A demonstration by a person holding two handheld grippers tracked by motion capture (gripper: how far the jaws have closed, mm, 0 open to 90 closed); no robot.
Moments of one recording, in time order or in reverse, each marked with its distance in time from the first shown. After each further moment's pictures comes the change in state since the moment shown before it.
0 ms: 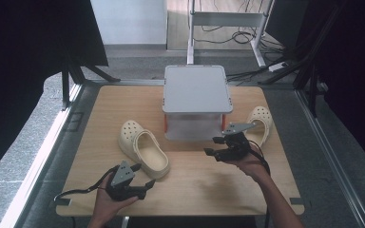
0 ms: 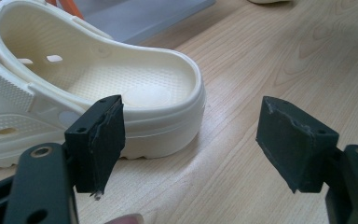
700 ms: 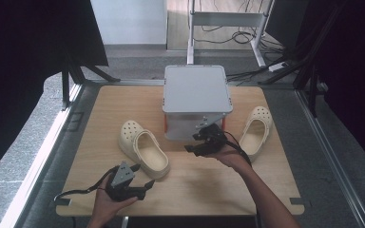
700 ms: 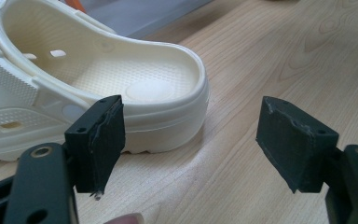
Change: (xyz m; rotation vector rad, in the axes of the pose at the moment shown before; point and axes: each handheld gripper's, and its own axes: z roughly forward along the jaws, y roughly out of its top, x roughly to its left) left arm 0.000 -0.001 0.000 0.016 0.013 0.003; right arm 0.023 0.043 0.047 0.106 0.045 -0.067
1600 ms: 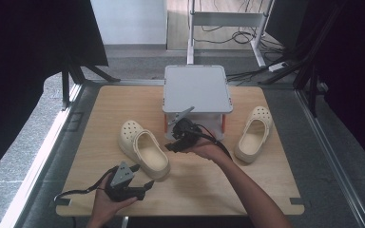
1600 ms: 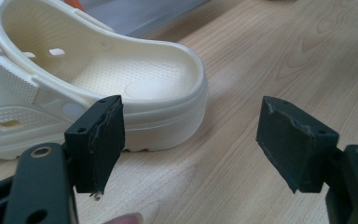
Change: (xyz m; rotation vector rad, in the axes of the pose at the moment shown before) left arm 0.001 0.000 -0.001 0.005 -0.008 0.002; right arm 0.023 0.050 0.050 0.136 0.046 -0.057
